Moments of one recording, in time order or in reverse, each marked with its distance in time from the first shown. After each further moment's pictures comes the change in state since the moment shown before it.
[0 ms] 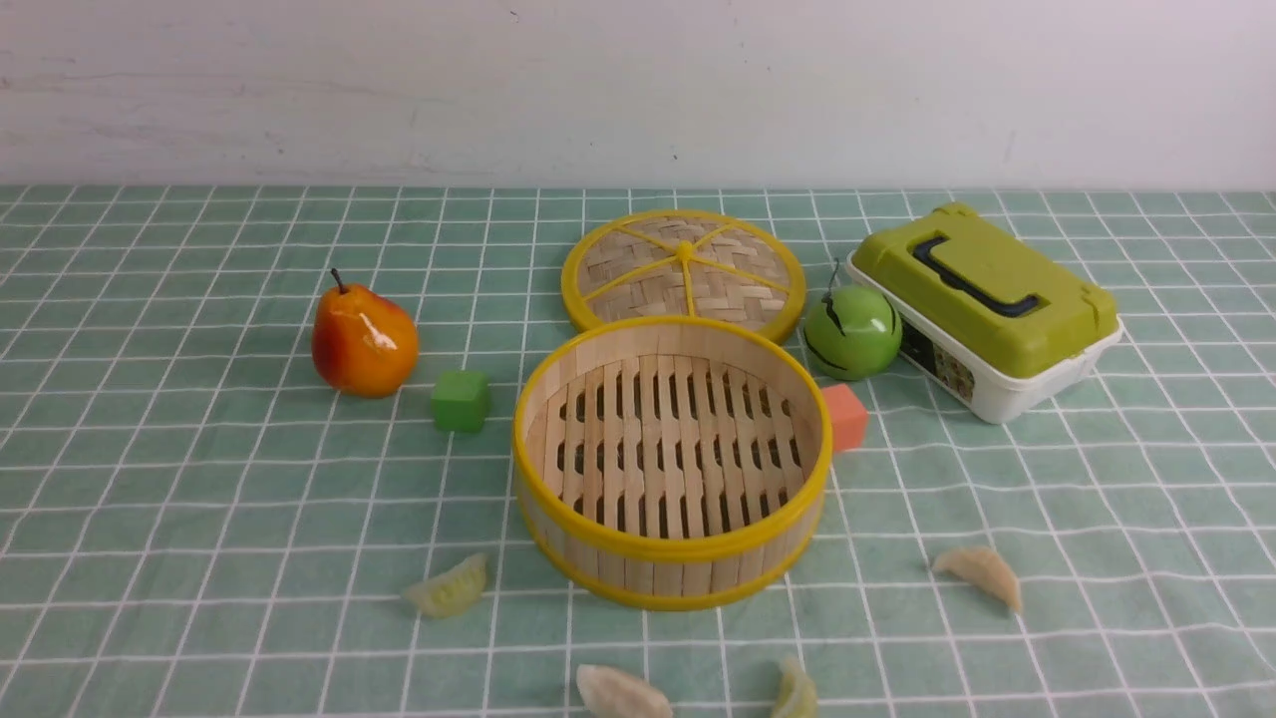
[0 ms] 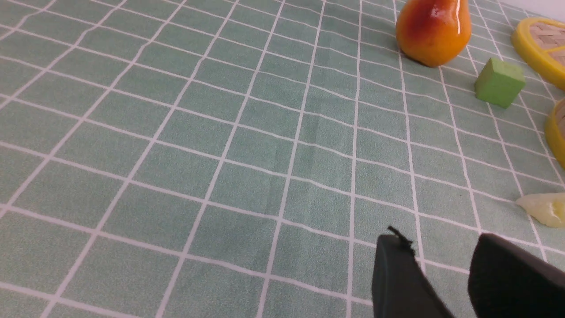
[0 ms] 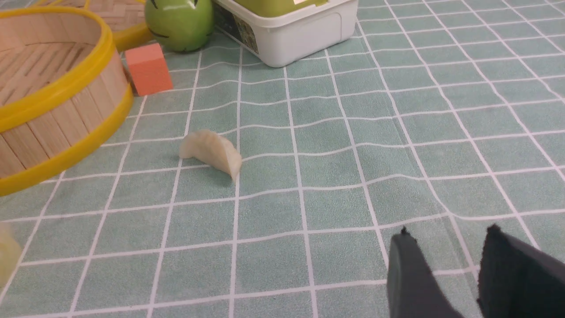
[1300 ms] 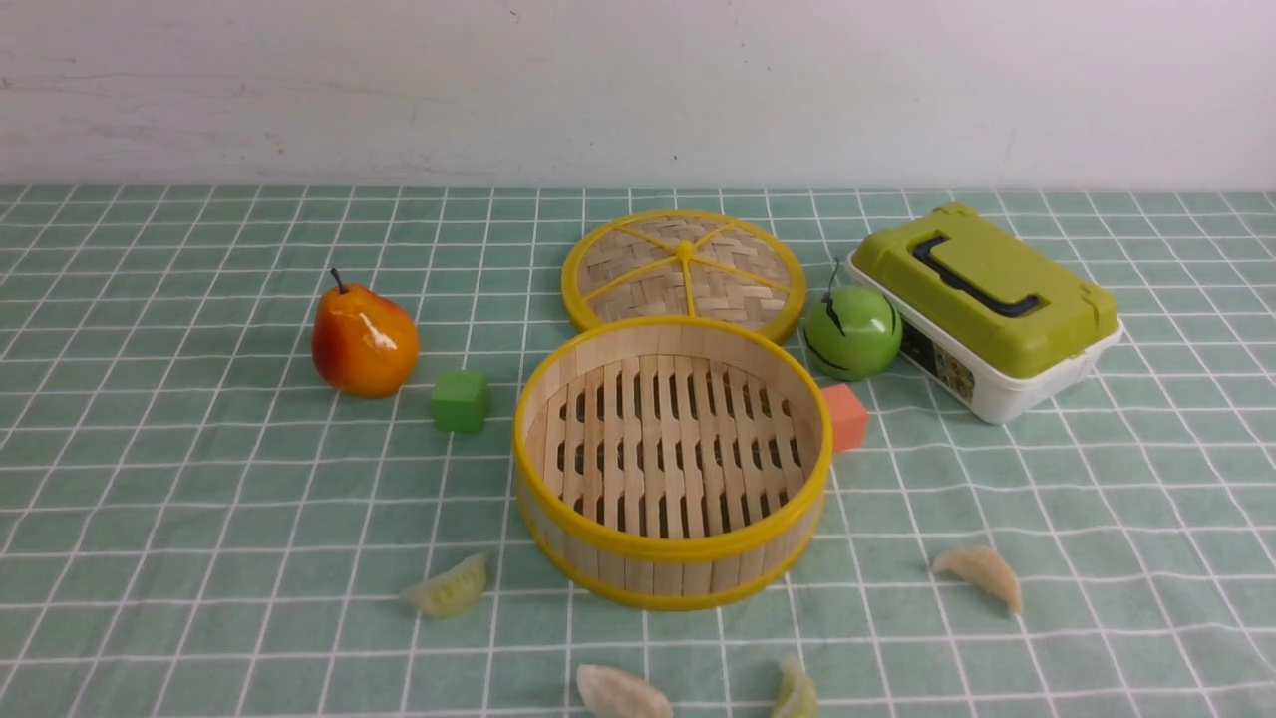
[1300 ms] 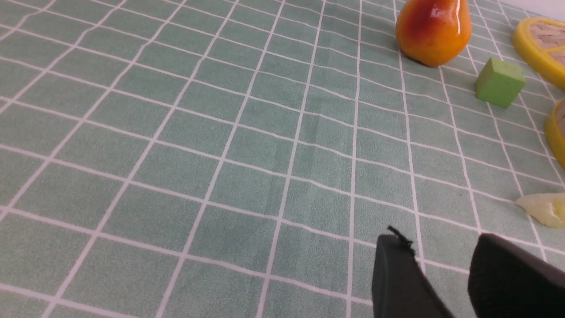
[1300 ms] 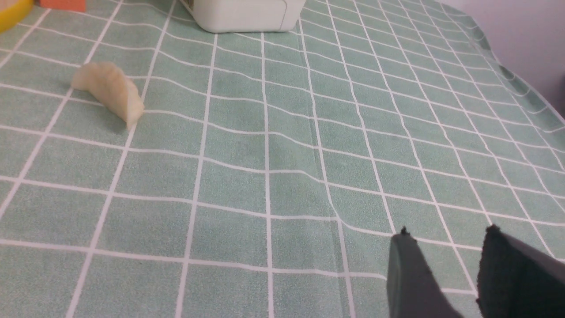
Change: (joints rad) right arm 0.000 0.000 0.000 -0.330 0.008 -0.050; left arm 0.000 0.000 0.000 0.000 0.000 0.000
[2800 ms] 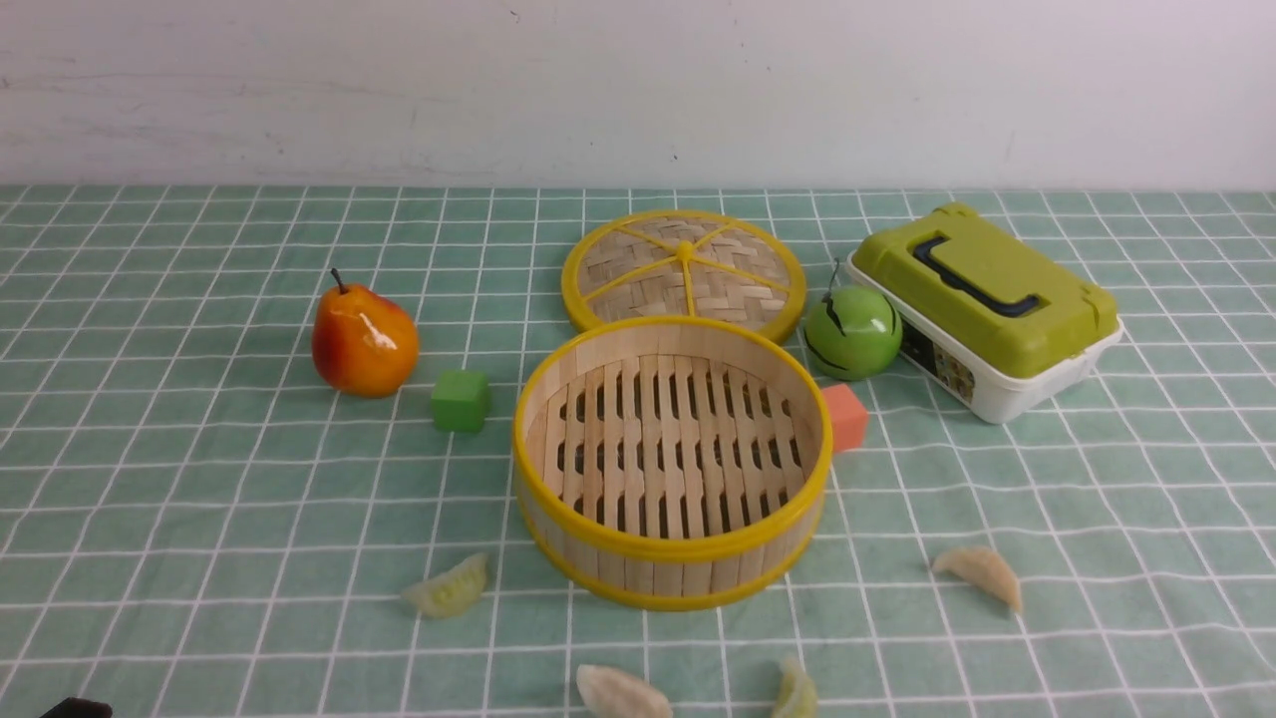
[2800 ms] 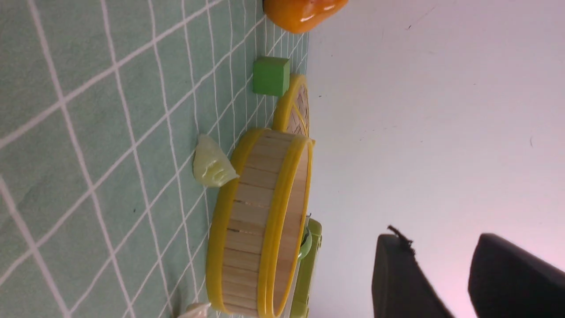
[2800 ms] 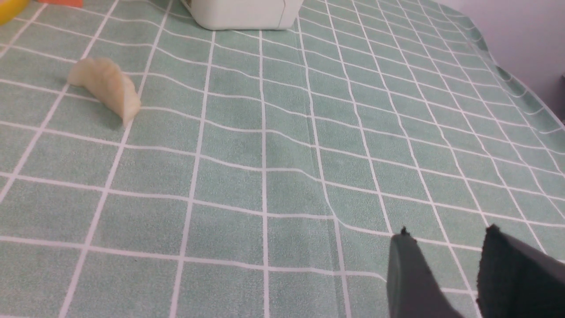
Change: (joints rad) right arm 0.000 0.000 0.000 -0.012 0.003 -0.002; left arm 0.000 0.000 0.000 -0.866 -0.041 -0.531
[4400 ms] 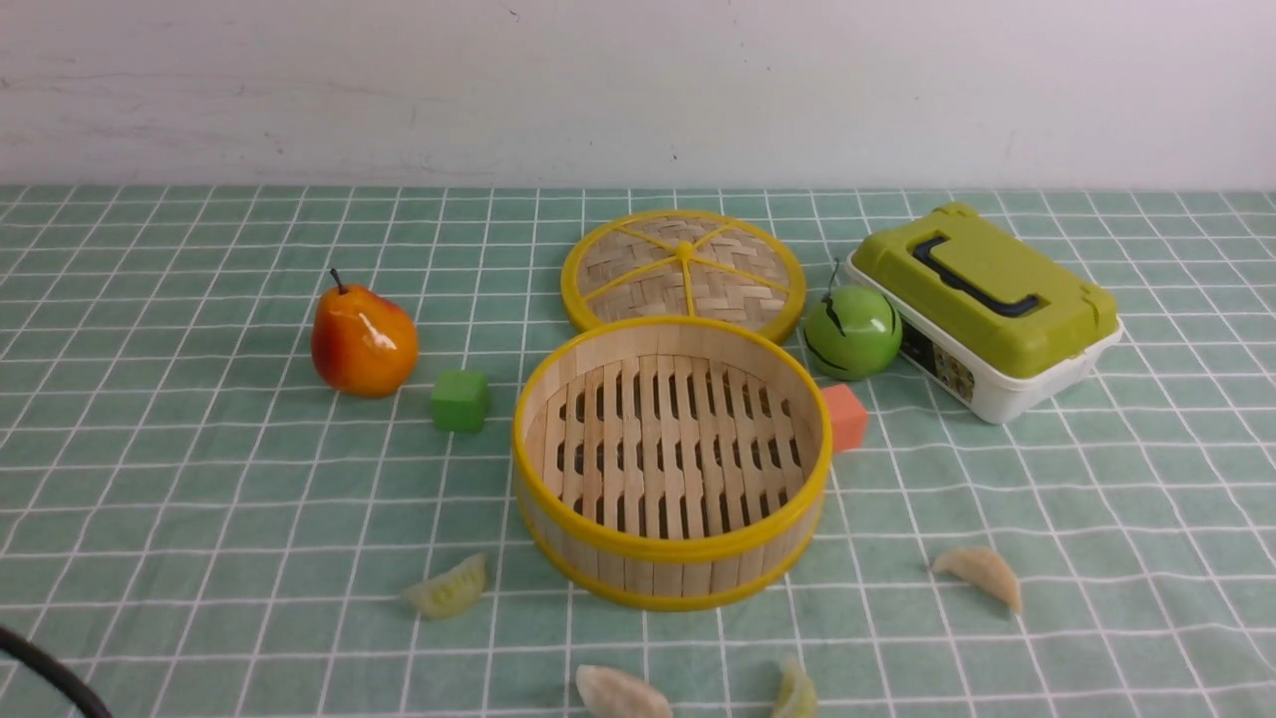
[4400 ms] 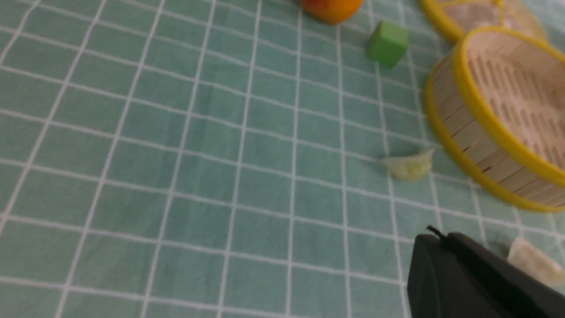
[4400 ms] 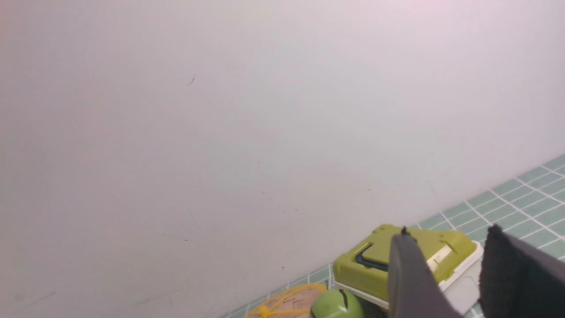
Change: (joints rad) right arm 0.000 0.000 0.009 0.285 -0.618 0.573; left arm -0.001 0.361 -0.504 0.647 0.487 0.671
